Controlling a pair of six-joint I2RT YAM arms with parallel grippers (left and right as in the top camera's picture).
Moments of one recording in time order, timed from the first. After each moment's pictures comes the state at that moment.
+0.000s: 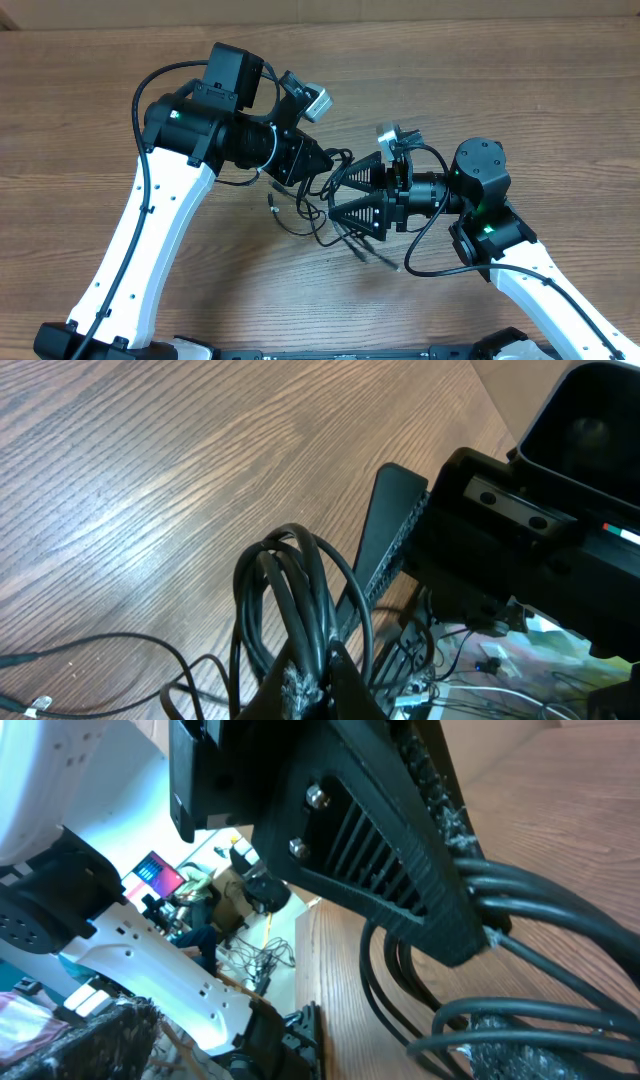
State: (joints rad) left arm -0.33 1.56 1.65 -1.23 0.74 0.13; right arm 0.40 1.21 0.72 0.38 -1.13 0.56
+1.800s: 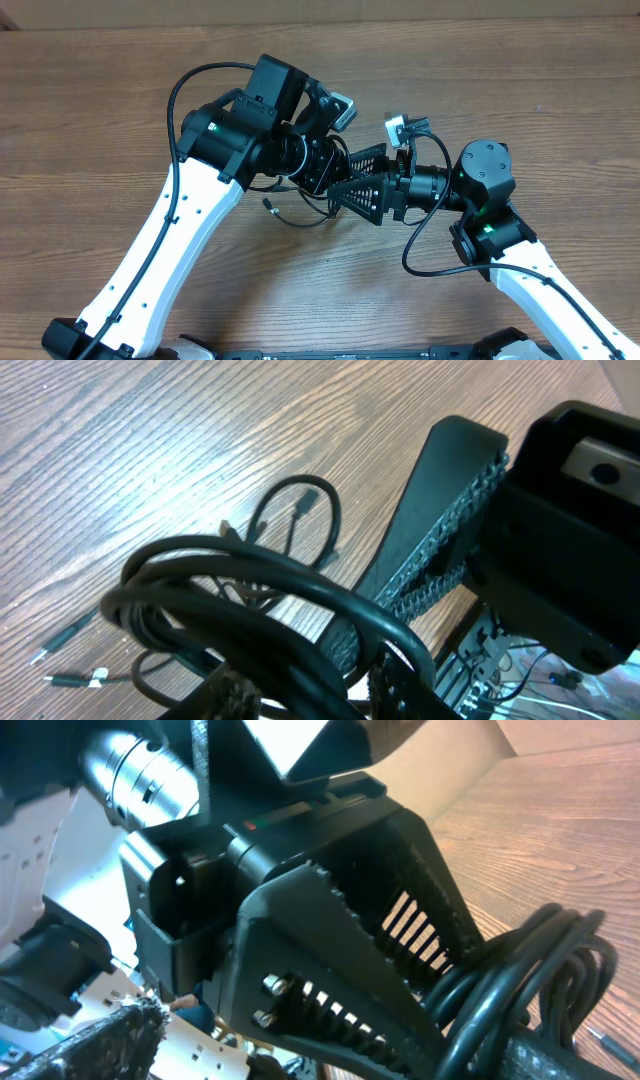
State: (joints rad) left arm -0.48 1.56 1.65 -1.17 0.46 0.02; right arm 0.39 1.21 0.72 0.47 -1.02 0.72
